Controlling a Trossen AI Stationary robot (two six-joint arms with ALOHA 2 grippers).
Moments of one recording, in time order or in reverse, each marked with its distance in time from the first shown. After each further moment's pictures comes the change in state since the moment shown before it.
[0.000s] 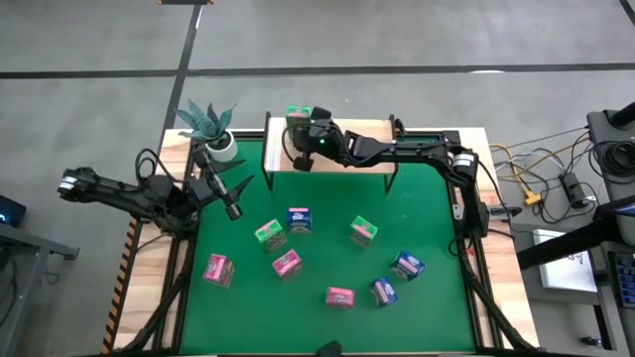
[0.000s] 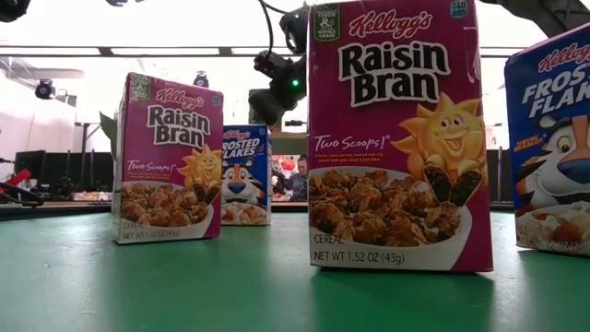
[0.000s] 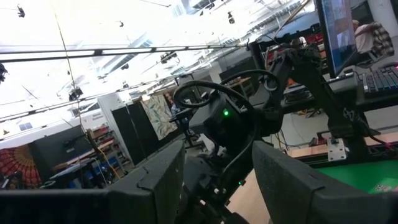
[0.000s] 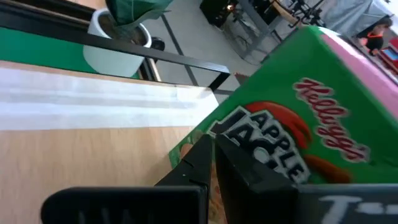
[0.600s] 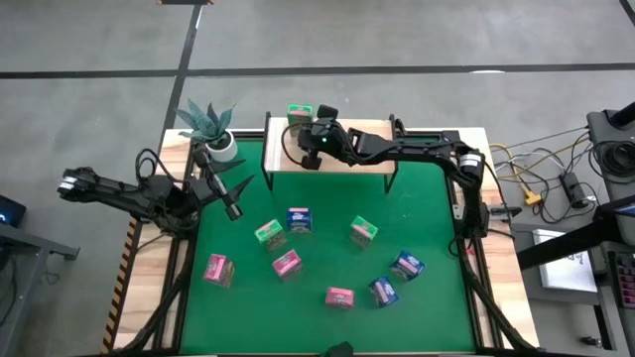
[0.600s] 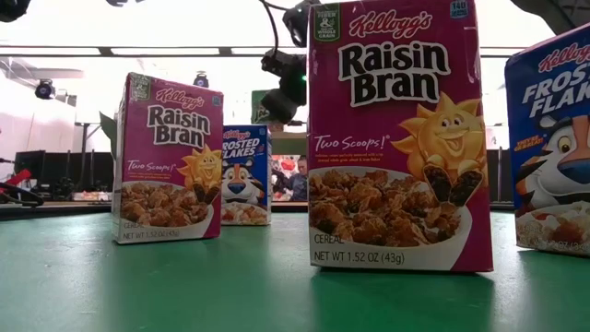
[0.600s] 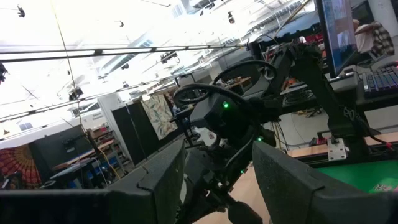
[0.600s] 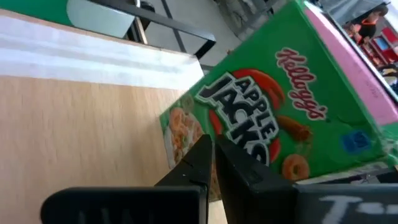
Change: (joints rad) left arm 0.000 0.000 0.000 -0.001 0.000 0.000; right arm -0.003 -0.053 0.000 -0.162 0.068 -0.031
